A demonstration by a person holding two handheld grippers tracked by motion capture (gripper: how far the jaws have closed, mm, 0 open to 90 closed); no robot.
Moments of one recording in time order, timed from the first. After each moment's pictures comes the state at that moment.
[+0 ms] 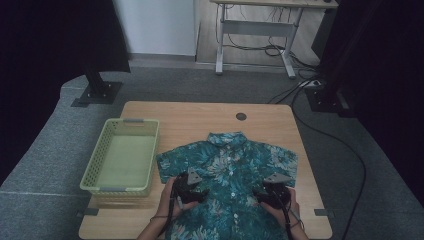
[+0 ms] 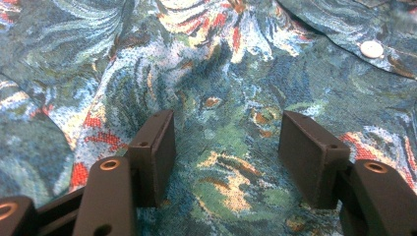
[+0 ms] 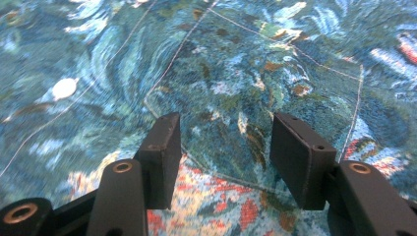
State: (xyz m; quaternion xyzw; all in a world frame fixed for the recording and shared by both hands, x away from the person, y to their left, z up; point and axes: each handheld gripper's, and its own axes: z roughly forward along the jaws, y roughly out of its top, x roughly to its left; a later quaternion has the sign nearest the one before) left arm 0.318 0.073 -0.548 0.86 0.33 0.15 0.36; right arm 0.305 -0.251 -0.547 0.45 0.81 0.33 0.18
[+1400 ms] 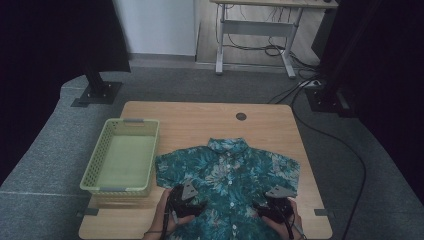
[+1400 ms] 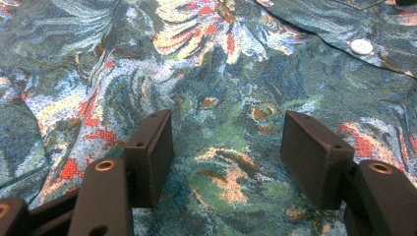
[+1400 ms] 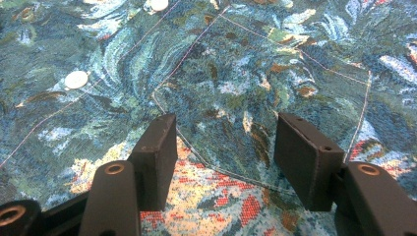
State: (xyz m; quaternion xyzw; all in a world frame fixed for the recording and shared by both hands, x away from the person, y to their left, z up) left arm 0.282 0.083 -0.552 0.86 0.32 0.15 0.38; right arm 0.267 -0.251 -0.552 0.43 0.81 0.35 0.18
